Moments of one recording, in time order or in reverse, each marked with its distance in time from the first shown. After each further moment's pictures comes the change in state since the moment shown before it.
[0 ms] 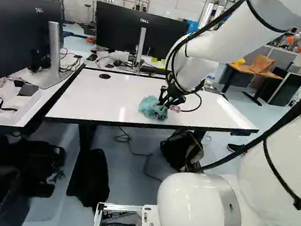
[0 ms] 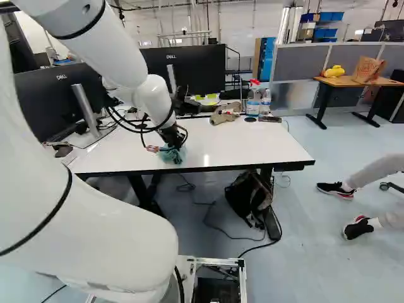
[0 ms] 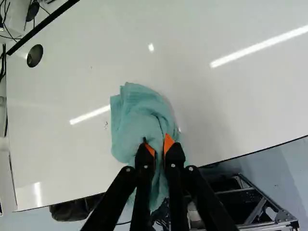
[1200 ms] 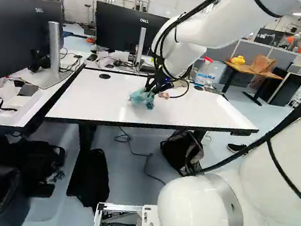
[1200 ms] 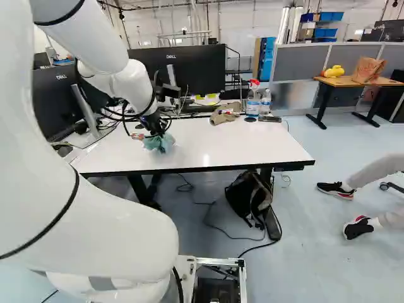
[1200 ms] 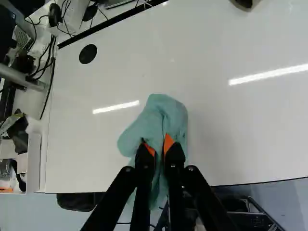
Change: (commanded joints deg) arm 10.6 -0.5 -5.9 0.0 0.0 0.0
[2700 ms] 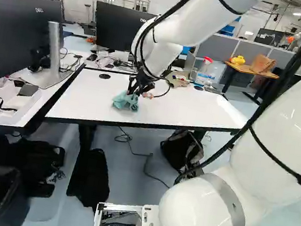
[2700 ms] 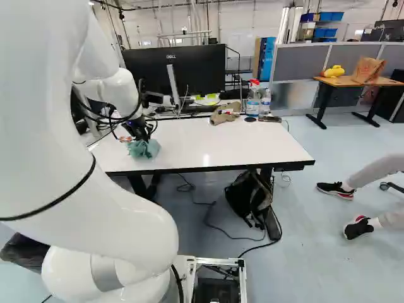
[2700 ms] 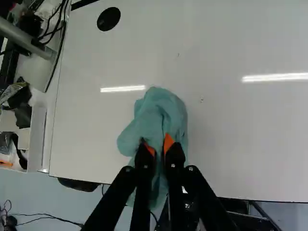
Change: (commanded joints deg) arm 7.9 -8.5 -3.8 0.0 0.0 0.0
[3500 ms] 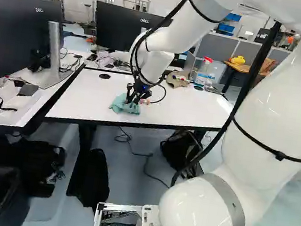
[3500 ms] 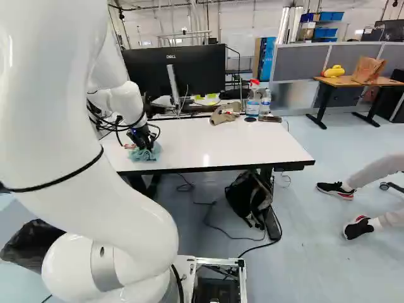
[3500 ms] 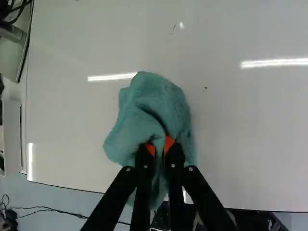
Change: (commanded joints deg) arm 0.0 -6.7 -1.3 0.0 0.0 0.0
